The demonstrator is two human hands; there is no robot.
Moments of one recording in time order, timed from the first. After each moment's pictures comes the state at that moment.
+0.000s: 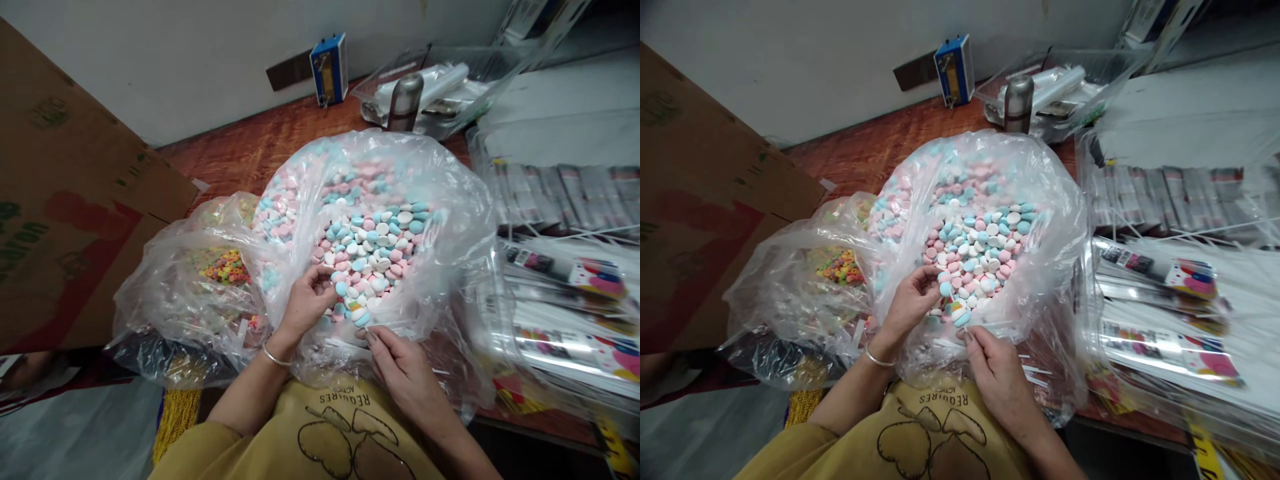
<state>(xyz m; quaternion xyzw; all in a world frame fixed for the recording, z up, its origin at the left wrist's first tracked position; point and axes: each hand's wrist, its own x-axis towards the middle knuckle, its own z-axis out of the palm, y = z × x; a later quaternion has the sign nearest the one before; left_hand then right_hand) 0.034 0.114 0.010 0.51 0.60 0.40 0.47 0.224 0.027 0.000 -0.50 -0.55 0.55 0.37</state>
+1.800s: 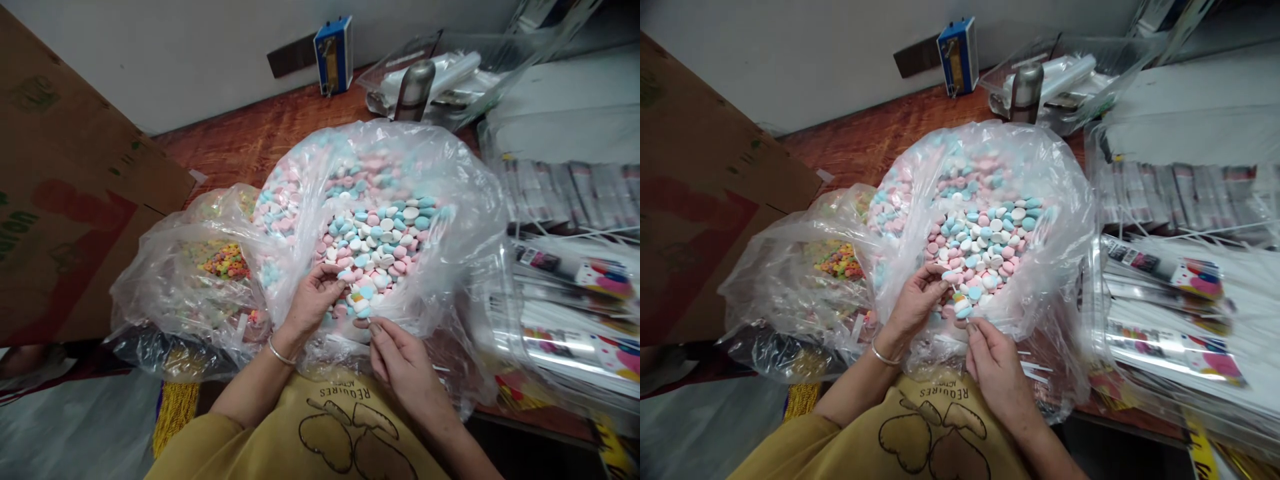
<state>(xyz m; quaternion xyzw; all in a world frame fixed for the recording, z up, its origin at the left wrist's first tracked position) 0.045 0.110 0.008 0.34 0.52 0.47 0.62 0.212 0.028 0.011 -0.52 -0.41 0.67 0.34</state>
